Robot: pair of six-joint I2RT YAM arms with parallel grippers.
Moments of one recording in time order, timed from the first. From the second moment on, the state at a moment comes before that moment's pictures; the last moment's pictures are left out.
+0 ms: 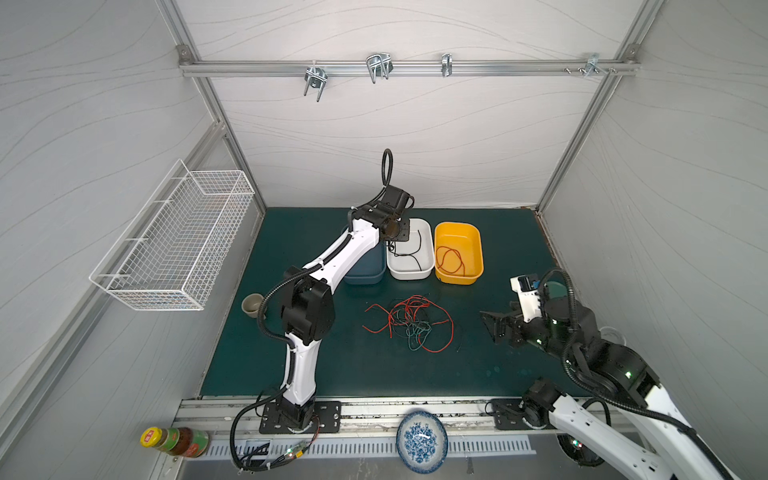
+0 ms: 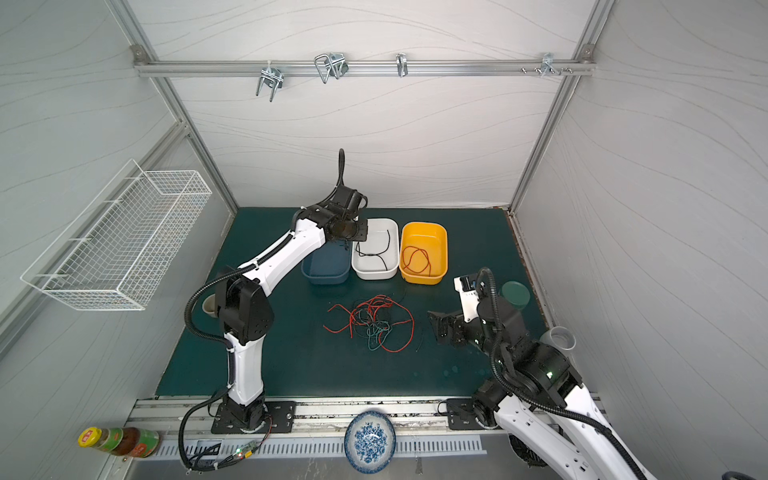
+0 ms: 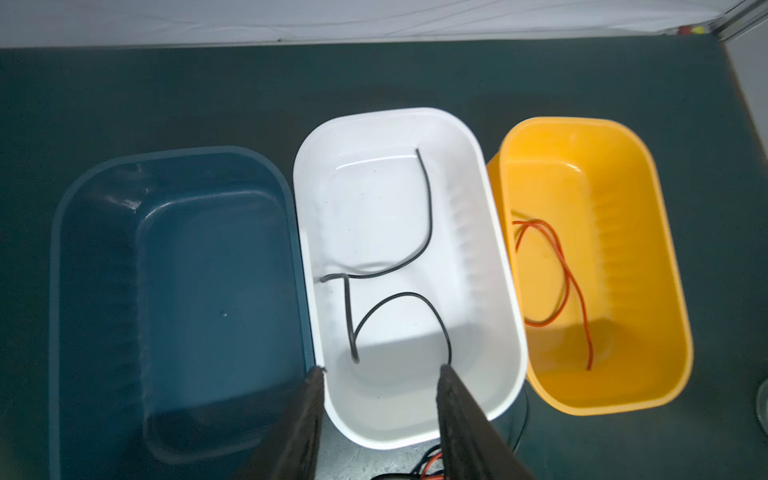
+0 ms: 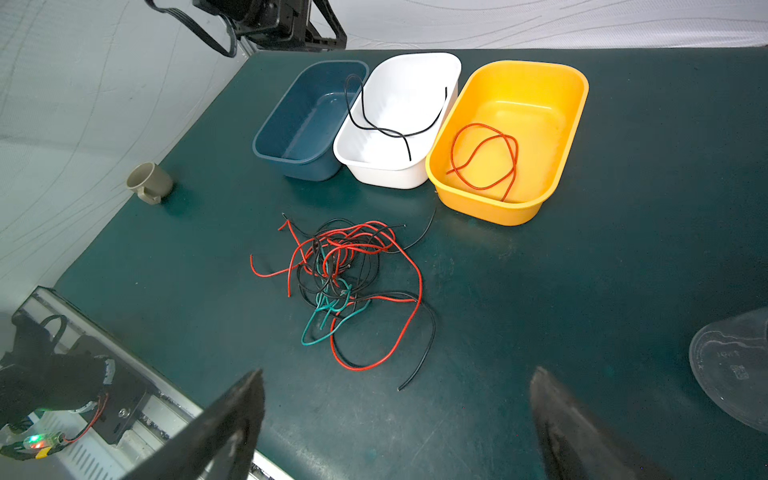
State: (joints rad) left arm -0.51 2.05 1.95 -0.83 -0.12 -0.38; right arm 0.70 0.52 0.85 -0.90 0.06 0.31
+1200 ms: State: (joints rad) left arm -0.58 2.31 2.03 -0.89 -0.09 -0.39; right arm 0.69 0.52 0.85 -0.89 0.04 0.31
